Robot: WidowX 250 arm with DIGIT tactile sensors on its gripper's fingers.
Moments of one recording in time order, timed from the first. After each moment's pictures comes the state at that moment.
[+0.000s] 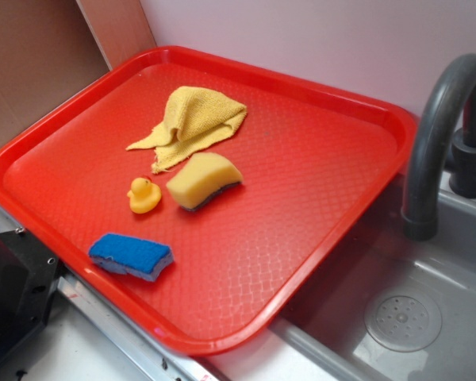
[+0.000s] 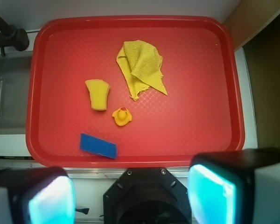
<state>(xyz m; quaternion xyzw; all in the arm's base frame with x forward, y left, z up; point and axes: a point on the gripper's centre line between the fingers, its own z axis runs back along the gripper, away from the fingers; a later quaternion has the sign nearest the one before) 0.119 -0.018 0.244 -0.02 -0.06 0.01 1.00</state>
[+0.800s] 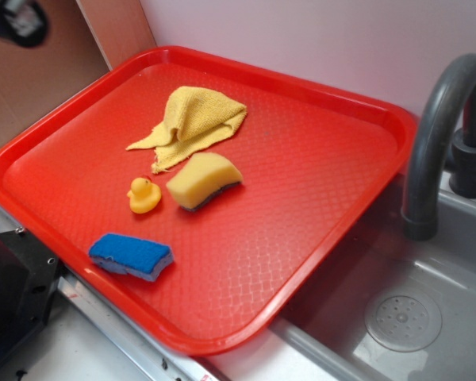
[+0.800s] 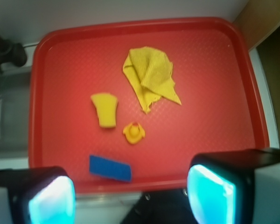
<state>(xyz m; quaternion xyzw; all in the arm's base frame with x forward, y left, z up) 0.149 -0.043 0.210 -0.03 -0.08 0.05 1.00</state>
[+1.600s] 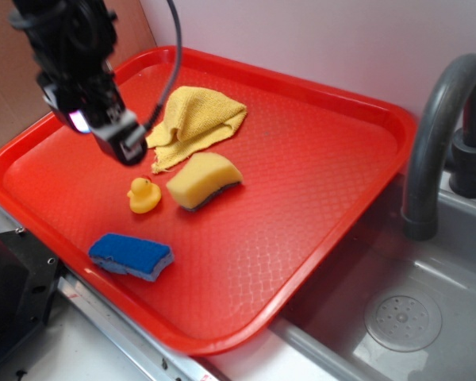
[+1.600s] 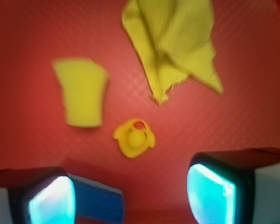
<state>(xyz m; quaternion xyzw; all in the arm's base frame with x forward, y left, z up) 0.170 -0.034 0.092 -0.02 0.00 0.02 1.00</state>
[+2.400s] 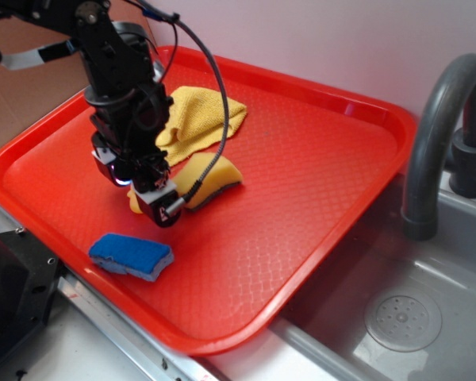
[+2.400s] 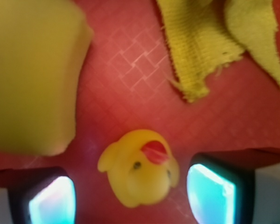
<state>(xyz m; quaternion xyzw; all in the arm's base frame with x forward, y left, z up) 0.176 -0.035 0.027 0.01 0.06 -0.01 1.00</state>
